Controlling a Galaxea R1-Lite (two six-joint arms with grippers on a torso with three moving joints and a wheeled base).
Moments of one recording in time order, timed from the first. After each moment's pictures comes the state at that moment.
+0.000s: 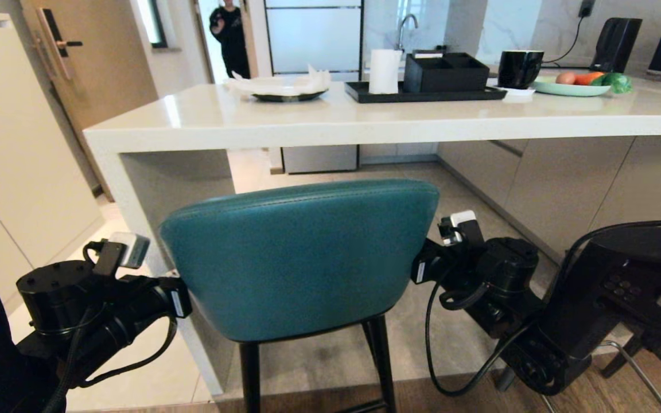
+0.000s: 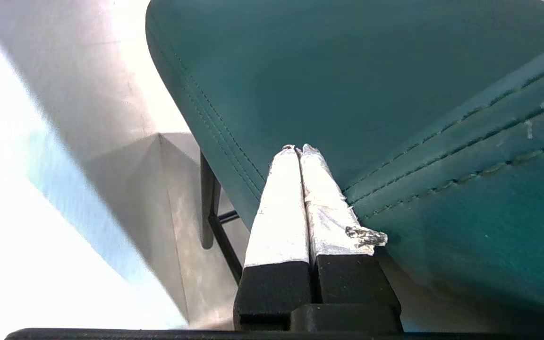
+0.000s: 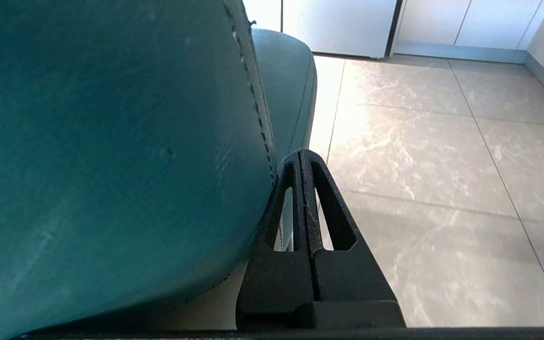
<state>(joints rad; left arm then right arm) -0.19 1.89 -0.26 -1.51 -0.19 -0.09 0.51 2.19 -0.70 -1.52 -0.05 -0.04</state>
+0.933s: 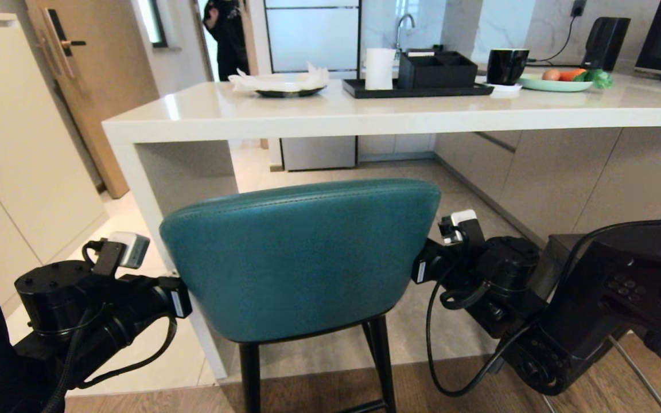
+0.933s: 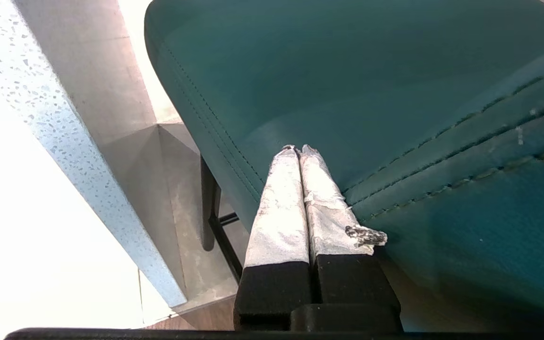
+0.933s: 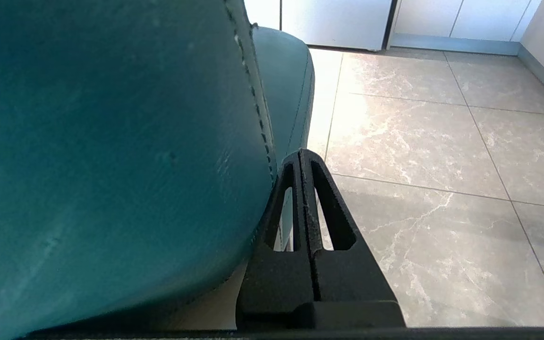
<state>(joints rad) -0.21 1.88 -0.26 -1.52 -0.19 -0.09 0.52 2.17 -0.70 -1.52 -0.06 -0.04</state>
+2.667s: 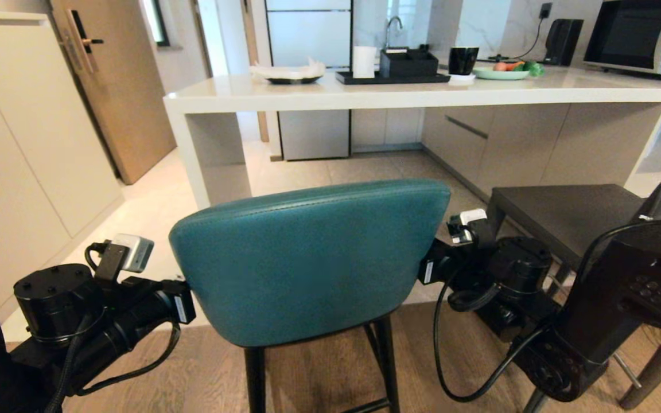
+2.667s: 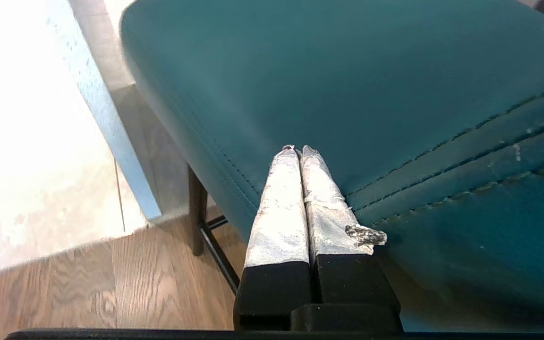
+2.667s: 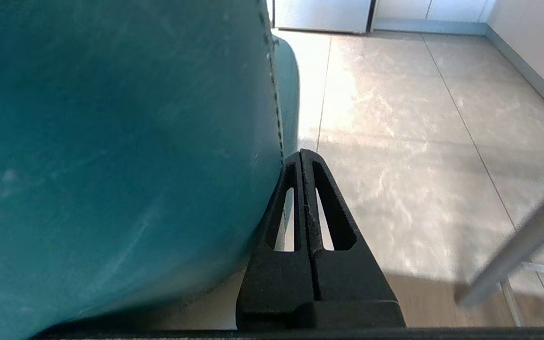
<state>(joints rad) -0.24 1.86 -0.24 -1.52 -0.19 -0.09 0.52 2.12 -0.65 -1.52 -0.09 -0.04</state>
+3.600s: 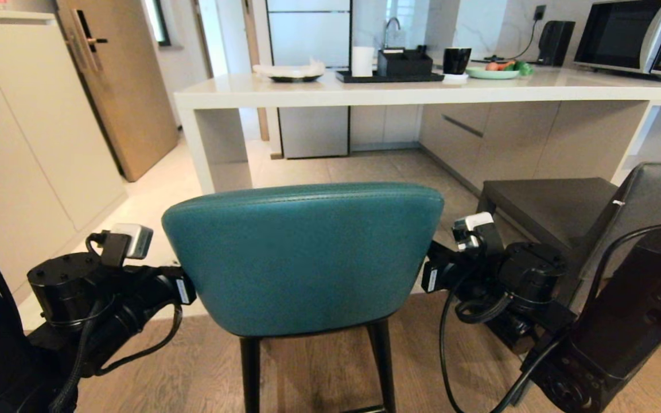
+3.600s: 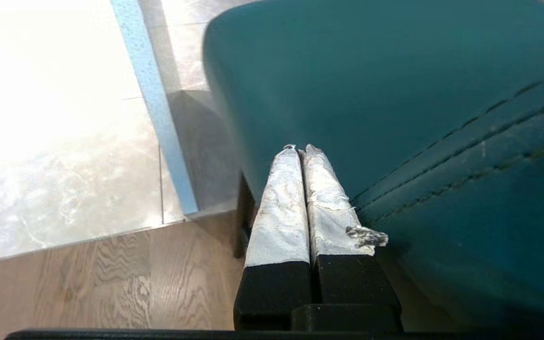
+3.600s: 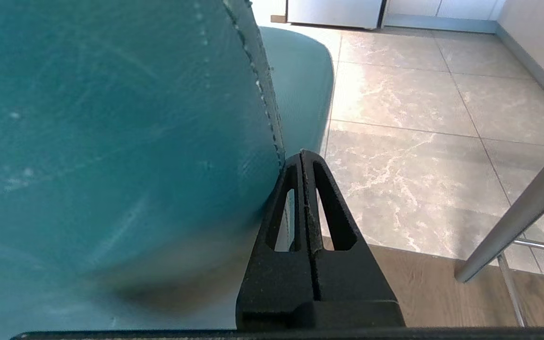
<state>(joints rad) -0.21 1.91 -0.32 -1.52 -0.06 -0.06 0.56 2.06 -0.58 -1.53 -0.08 -0.04</state>
